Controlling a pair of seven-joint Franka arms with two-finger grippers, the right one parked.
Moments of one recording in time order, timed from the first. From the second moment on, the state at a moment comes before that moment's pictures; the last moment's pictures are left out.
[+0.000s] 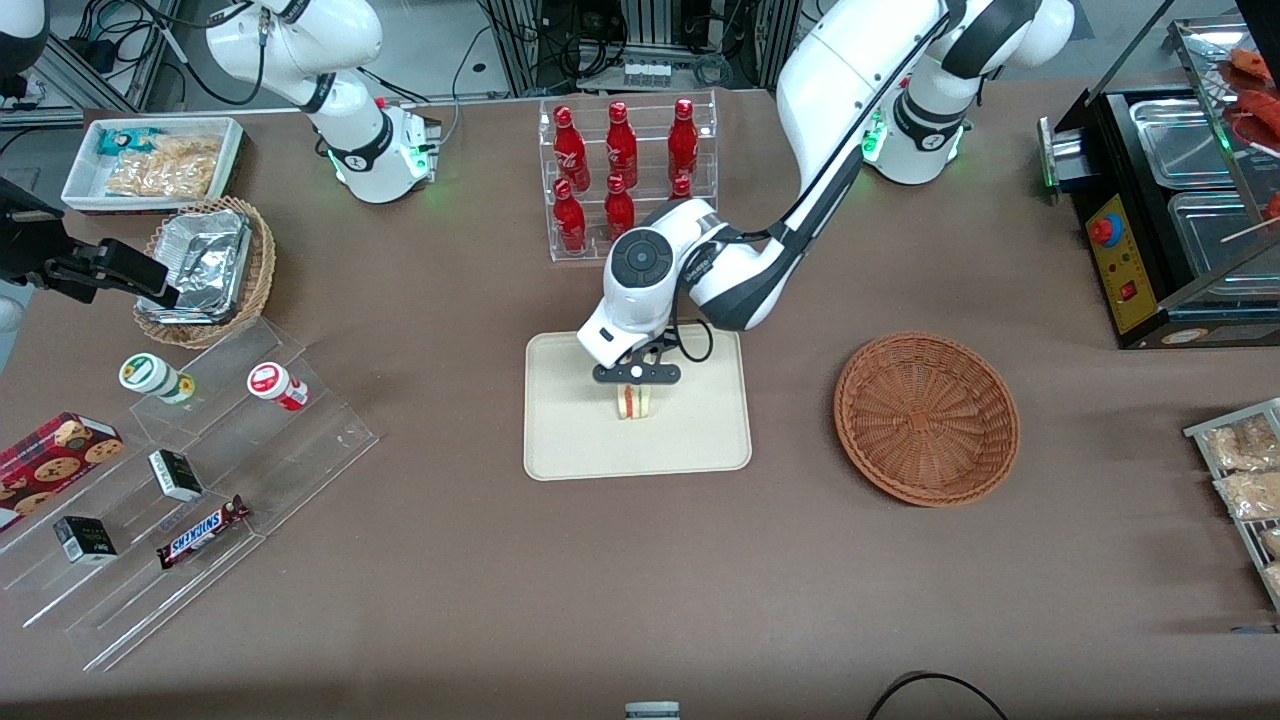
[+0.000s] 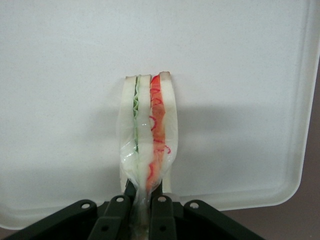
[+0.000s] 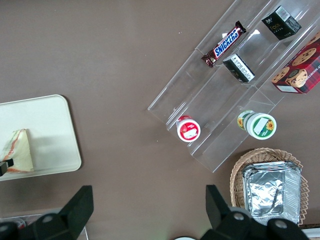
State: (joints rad) arm -0.65 0.70 -0.24 -1.56 0.04 2.26 -0.87
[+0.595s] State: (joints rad) arm -0.65 0.71 -0.21 -1.55 0.04 2.30 -0.87
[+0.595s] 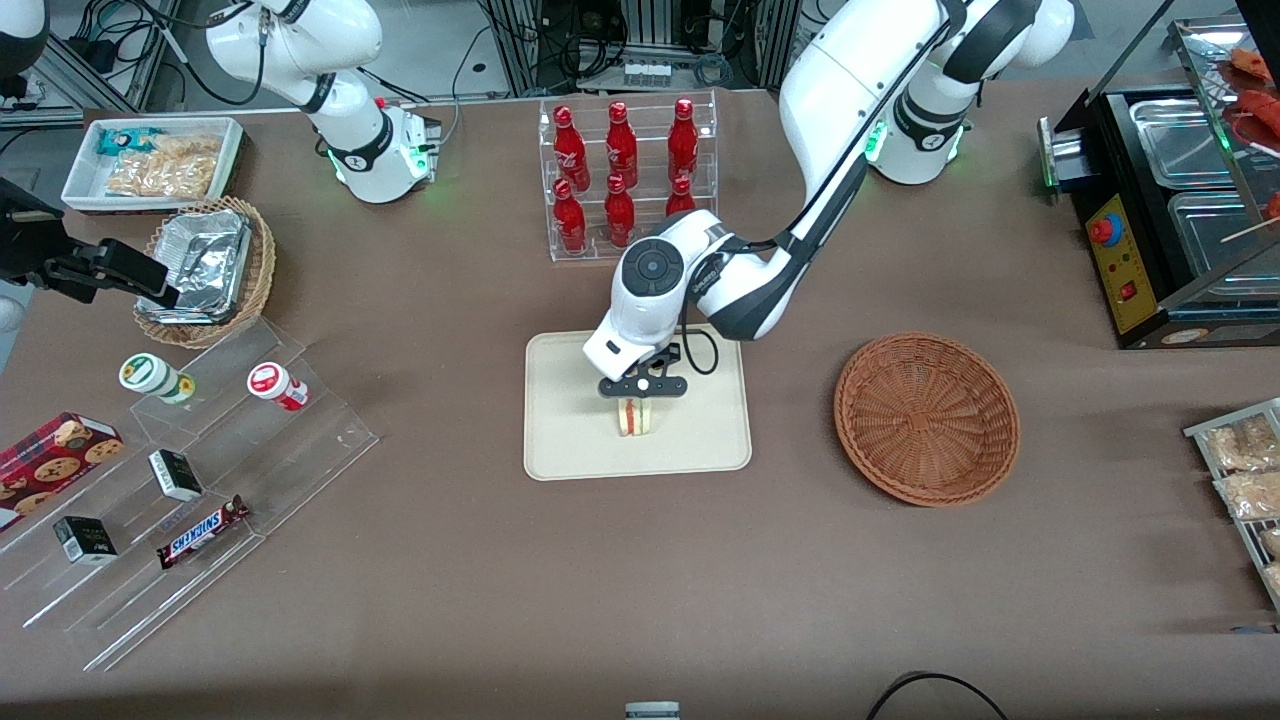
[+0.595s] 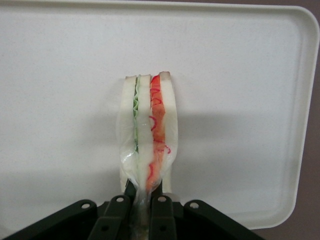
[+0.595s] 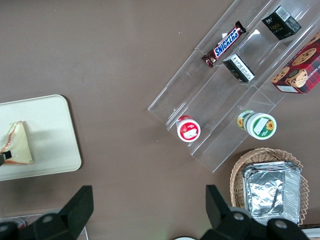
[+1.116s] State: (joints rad) arm -0.65 0.68 -0.21 -1.53 0.04 2.31 -0.91
